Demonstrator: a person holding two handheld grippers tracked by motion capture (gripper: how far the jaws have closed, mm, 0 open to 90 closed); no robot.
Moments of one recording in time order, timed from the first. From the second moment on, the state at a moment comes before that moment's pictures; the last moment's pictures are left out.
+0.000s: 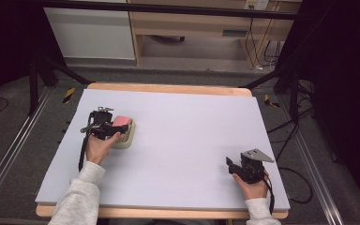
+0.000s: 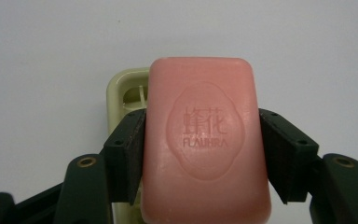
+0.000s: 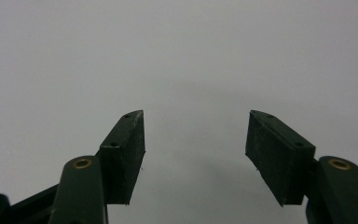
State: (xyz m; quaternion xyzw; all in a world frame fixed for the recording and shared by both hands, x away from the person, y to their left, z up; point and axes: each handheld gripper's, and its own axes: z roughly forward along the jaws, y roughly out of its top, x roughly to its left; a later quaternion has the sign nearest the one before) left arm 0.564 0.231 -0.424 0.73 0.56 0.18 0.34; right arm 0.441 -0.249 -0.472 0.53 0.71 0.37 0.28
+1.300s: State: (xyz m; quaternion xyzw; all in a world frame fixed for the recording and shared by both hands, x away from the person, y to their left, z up) left arm 0.568 0.223 -0.447 0.73 0.57 0.21 0.31; right arm 0.441 -0.249 -0.473 0.53 0.71 0.37 0.28
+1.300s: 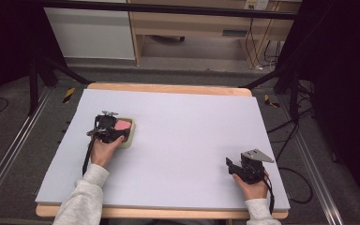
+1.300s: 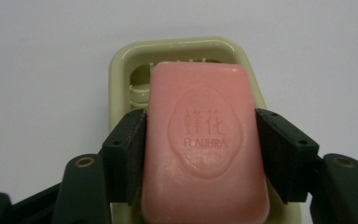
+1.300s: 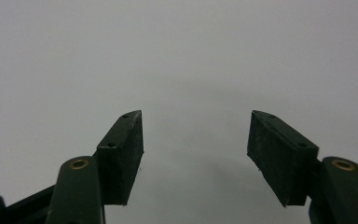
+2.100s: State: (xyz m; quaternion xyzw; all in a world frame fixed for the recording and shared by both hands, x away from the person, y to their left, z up) left arm 0.508 0.243 -0.418 0.74 0.49 0.22 0.40; right arm 0.441 -0.257 -0.472 0.54 0.70 0.37 0.27
